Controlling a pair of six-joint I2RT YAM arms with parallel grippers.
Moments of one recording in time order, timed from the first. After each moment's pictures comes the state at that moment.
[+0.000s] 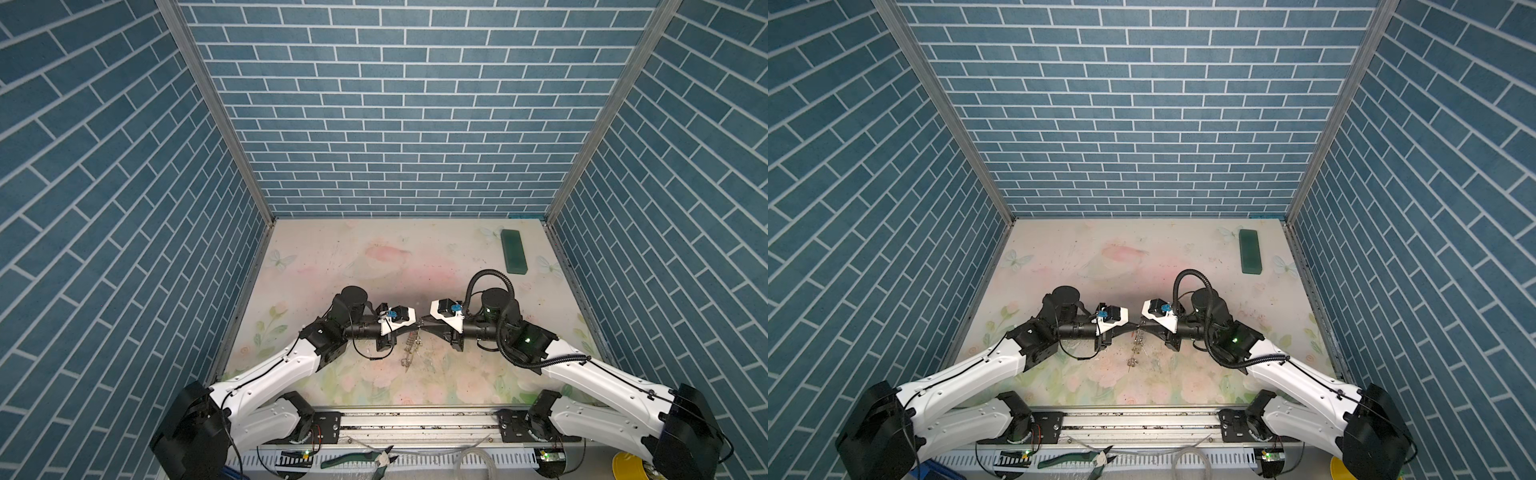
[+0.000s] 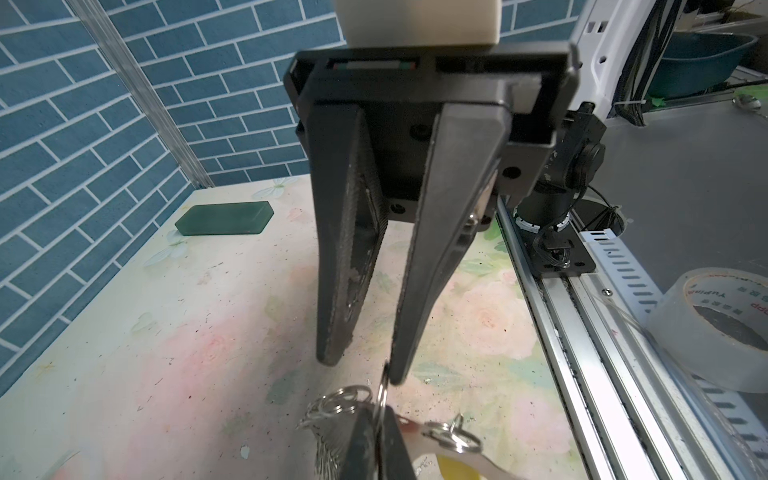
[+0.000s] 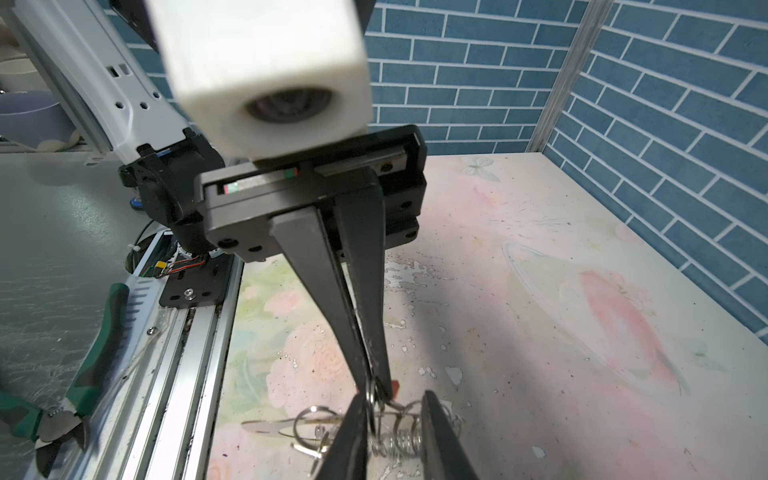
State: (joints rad) left arm -0.70 1.09 0.58 0.08 0.70 0.47; right arm 0.85 1.03 0.64 0.02 -0.55 -0.32
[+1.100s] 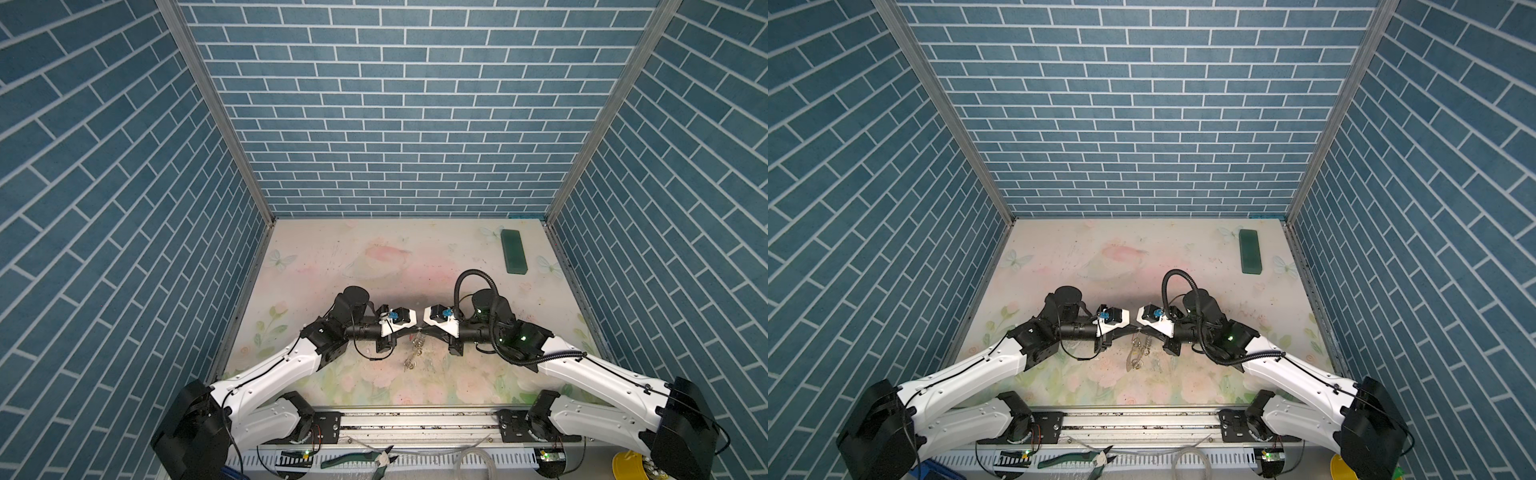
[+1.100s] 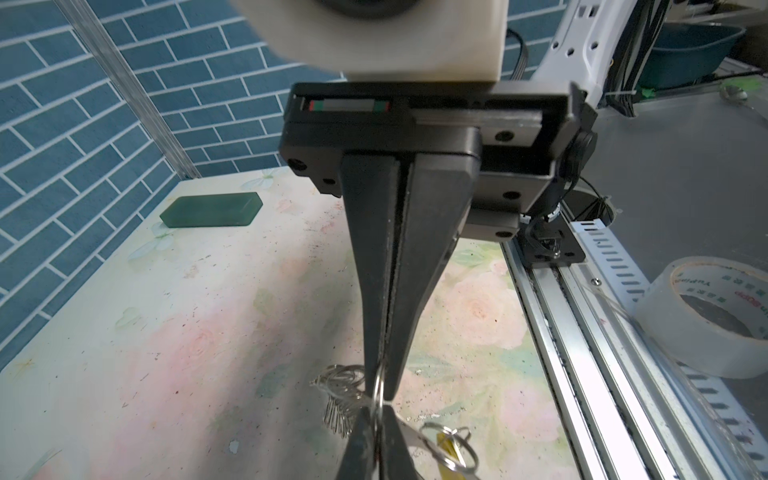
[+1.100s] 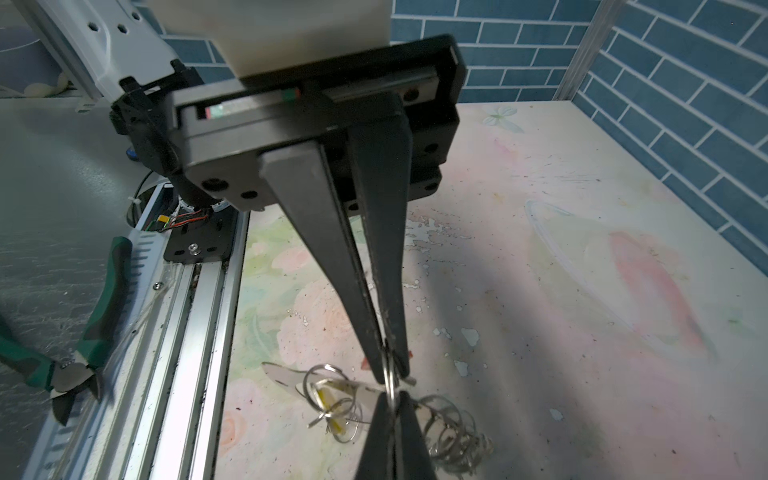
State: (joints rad) left arm -0.70 1.09 0.59 0.07 0.71 0.47; right arm 0.87 1.04 0.63 -0.05 -0.50 -0.34
